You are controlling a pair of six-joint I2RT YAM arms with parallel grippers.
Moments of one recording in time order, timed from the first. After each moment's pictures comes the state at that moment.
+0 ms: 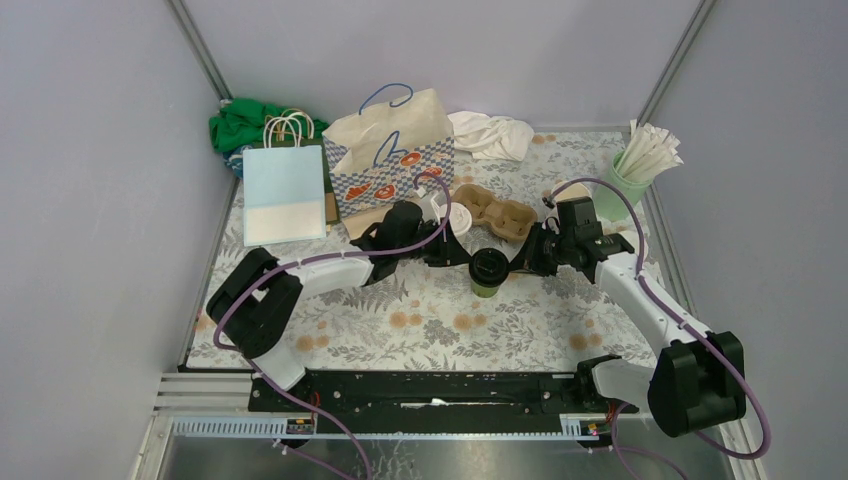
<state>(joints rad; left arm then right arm) -0.74 1.64 0.88 0.30 0.42 -0.76 0.25 1.20 0.80 -0.56 -0.41 0.56</state>
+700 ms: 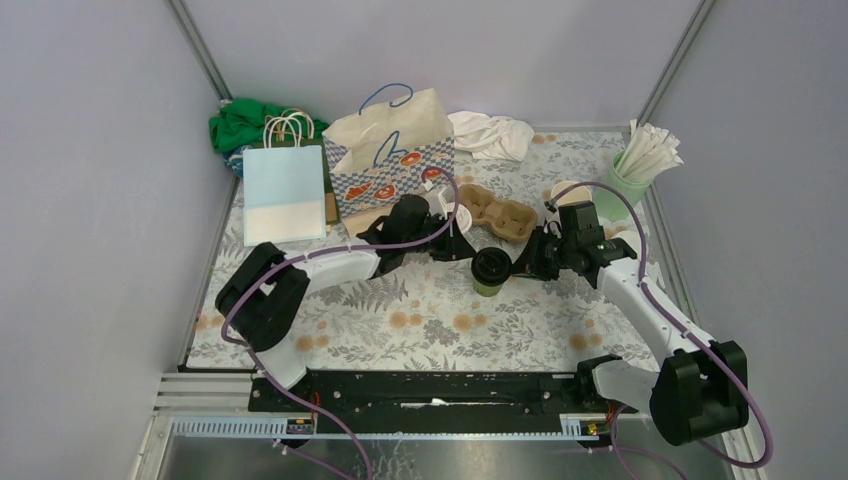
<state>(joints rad) -0.74 1.68 0.95 0.27 0.41 -0.70 0.25 1.16 0.77 -0.57 -0.42 0.57</state>
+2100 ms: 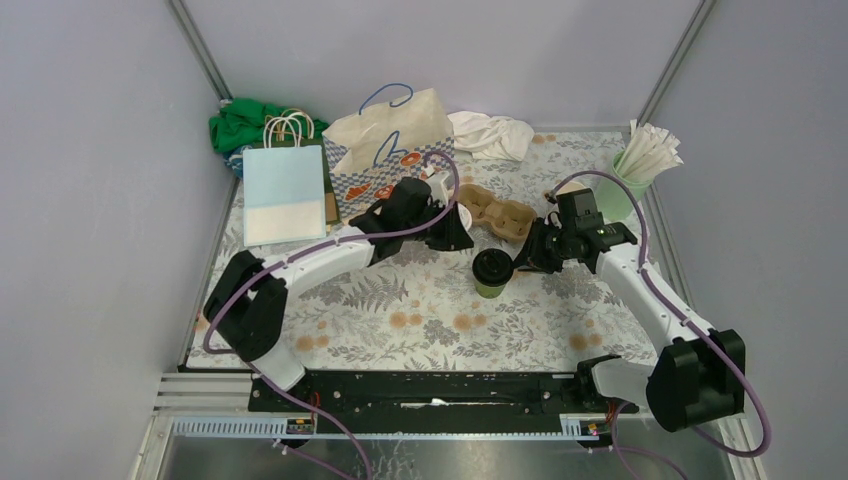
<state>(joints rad) -0.74 1.63 1.14 -0.05 0.36 -0.59 0.25 1.22 0.90 -0.70 -0.35 0.54</state>
